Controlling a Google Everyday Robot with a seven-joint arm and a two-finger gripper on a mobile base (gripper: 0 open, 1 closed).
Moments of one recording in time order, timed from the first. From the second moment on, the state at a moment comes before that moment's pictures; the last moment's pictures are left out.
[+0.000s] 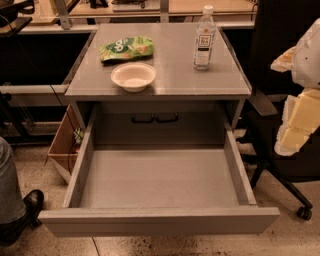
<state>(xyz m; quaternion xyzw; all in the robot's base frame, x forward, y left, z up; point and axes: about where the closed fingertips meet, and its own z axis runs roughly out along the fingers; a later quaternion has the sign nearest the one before) 0.438 -0.217 0.977 -0.60 0.78 -0.03 0.16</state>
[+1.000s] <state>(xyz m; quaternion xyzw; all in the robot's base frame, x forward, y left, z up) 0.528 -0.214 0.969 -0.60 0.76 -0.05 0.24</state>
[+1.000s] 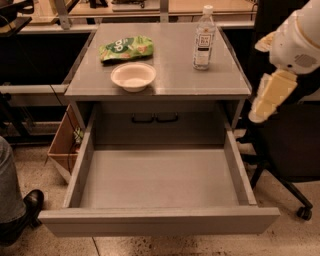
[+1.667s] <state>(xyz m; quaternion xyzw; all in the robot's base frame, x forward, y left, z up) 0.681 -0.194 0.957 -0.59 0.73 -0.04 0.34</state>
